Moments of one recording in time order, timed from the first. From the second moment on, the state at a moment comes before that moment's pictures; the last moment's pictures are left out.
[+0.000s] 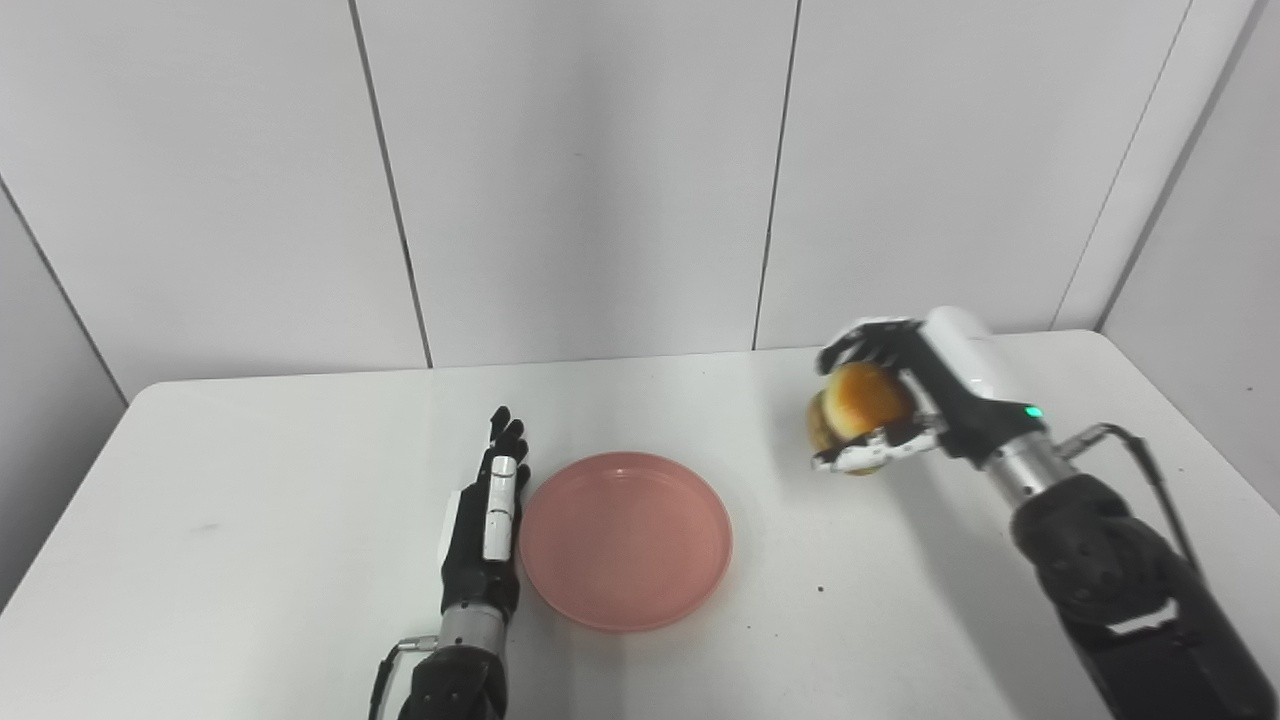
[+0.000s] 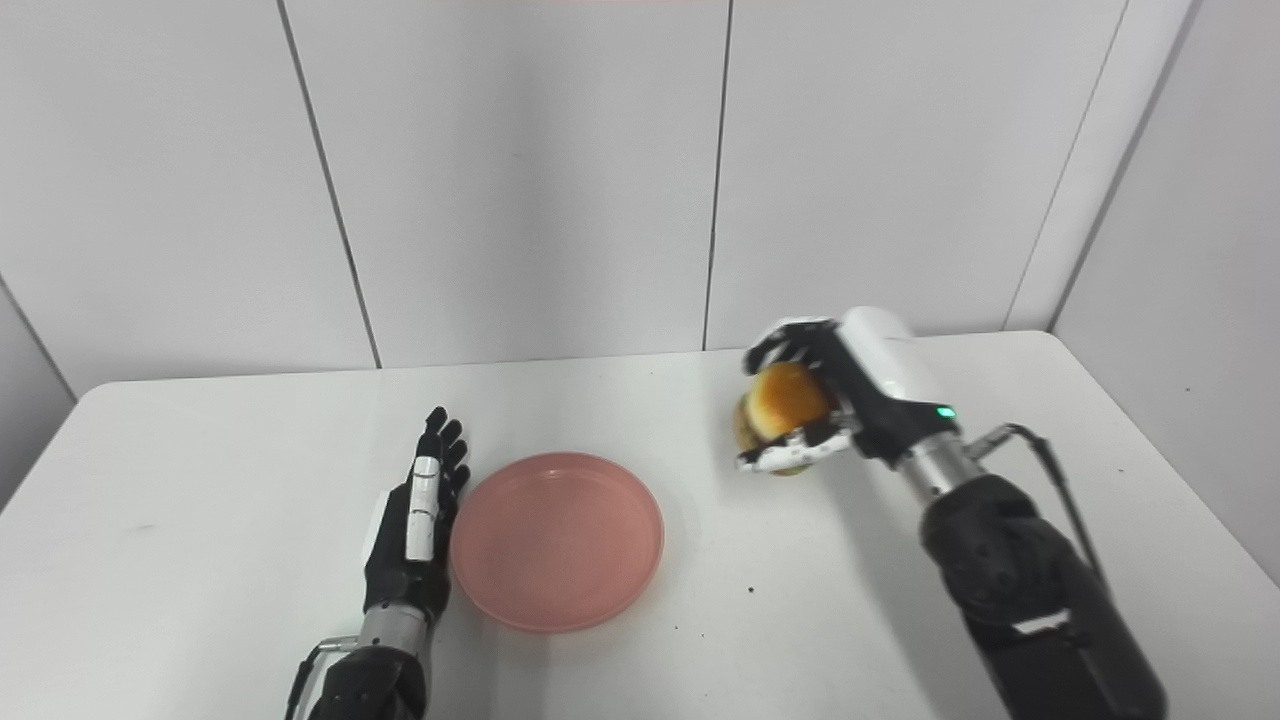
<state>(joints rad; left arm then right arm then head) -0.39 -0.16 -0.05 0.45 0.00 -0.14 0.04 -0.43 -0.52 0.11 -0.09 -0.47 0.00 0.16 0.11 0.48</state>
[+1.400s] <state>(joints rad) -0.42 -0.22 -0.07 0.51 0.03 -0.19 0.08 -0.57 -0.35 0.40 0.20 -0.68 -0.13 0.27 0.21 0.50</state>
